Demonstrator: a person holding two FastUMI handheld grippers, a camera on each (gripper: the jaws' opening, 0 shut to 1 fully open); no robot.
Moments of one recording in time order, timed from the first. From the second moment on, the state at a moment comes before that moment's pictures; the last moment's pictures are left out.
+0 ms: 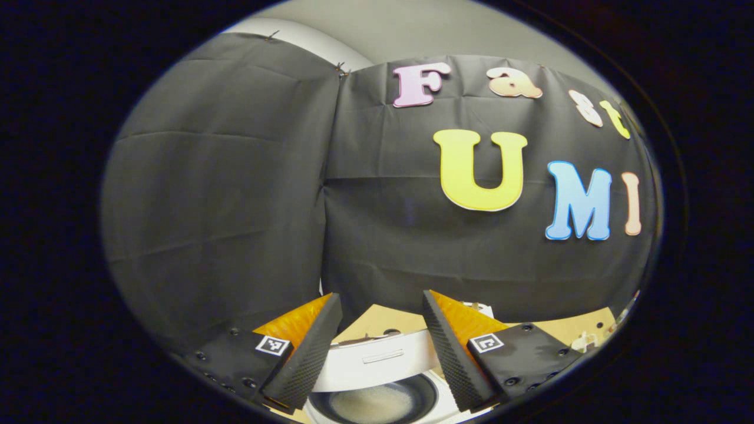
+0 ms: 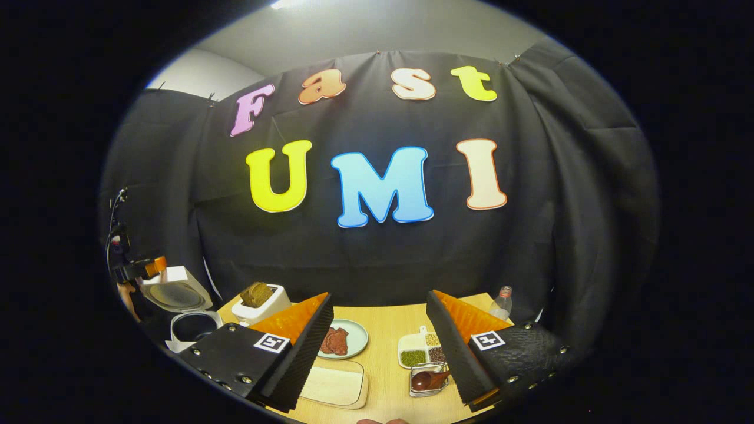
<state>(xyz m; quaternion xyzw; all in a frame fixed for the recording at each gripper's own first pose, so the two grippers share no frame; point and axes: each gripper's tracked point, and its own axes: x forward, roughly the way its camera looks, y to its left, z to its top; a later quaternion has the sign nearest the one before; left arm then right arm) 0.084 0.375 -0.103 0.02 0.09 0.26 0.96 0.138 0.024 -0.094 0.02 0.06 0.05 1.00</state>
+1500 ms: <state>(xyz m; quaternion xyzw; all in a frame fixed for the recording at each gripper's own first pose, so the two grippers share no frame) 0.004 0.314 -0.229 -0.01 0.18 0.27 0.95 0.108 0.014 -0.121 0.01 0.10 0.05 0.99</state>
